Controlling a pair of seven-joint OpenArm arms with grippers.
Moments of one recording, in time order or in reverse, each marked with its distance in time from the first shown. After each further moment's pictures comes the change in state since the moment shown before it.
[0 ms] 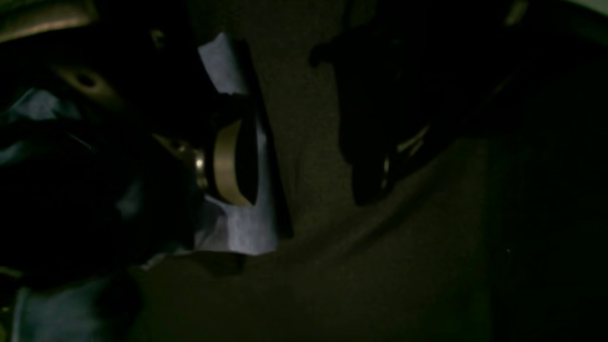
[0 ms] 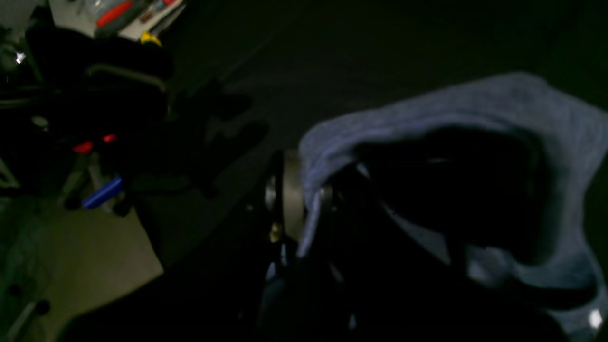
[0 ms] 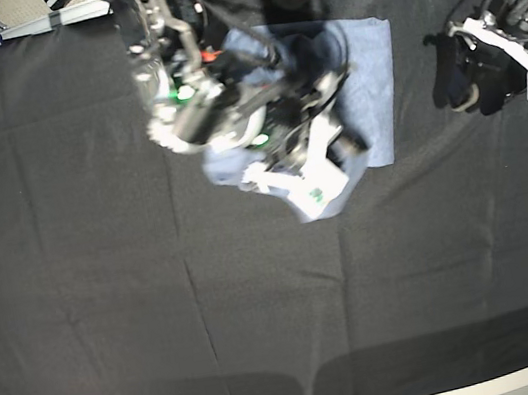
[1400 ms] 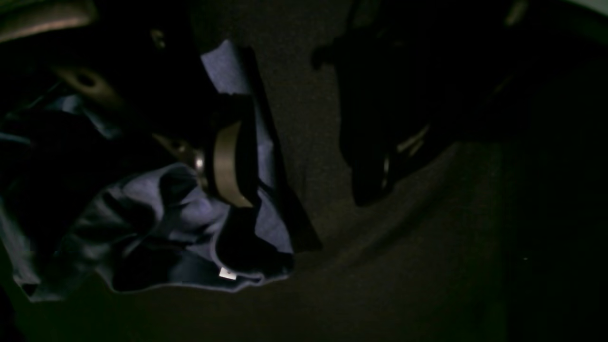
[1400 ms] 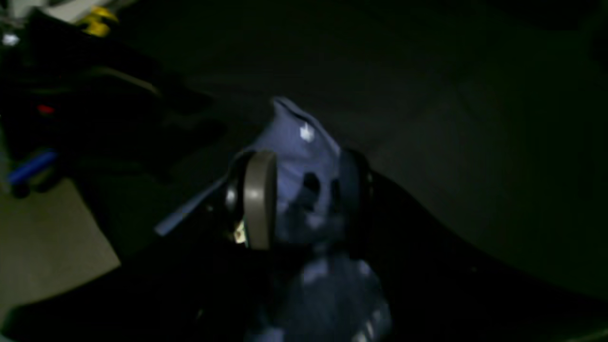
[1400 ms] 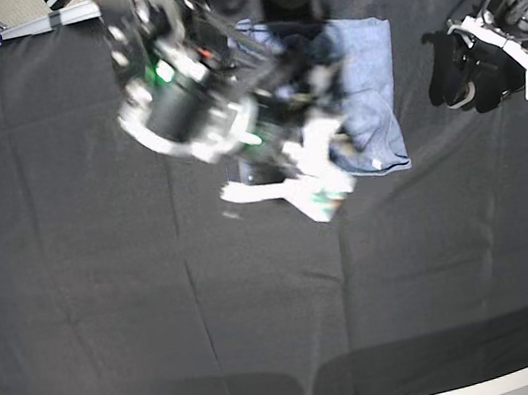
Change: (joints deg) left arm 0.0 0.1 0.0 0.0 -0.6 0.0 0.8; right arm -0.4 0.2 0.0 19.2 -8.6 0.8 -15.2
